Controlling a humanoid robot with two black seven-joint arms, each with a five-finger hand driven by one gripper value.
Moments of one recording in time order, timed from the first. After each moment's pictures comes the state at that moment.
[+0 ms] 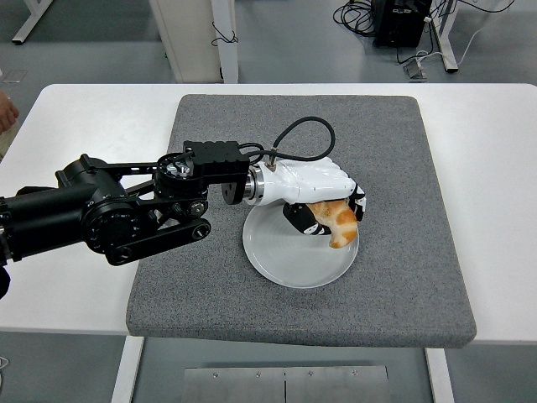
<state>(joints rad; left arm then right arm) -1.19 0.21 -0.07 -1.20 1.61 -0.01 -0.19 -0.13 0.00 0.01 0.13 -0.10 0.02 0.41</state>
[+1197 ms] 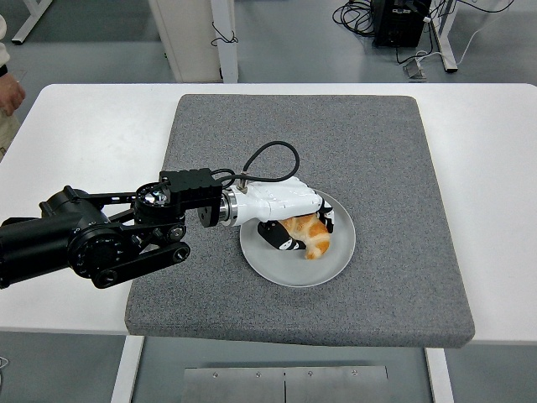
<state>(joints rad) -1.08 0.26 -0.06 -1.18 1.62 0.04 -0.18 -0.13 0.00 0.01 0.13 -0.10 0.02 0.41</state>
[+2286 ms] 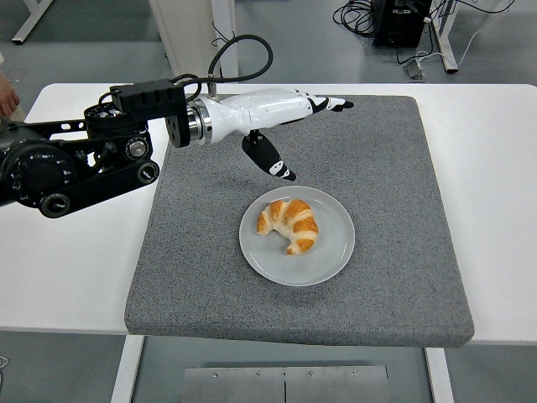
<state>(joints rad) -1.35 0.42 -0.09 -1.29 1.25 0.01 -0.16 -0.13 0.00 0.01 0.13 -0.10 0.02 0.41</state>
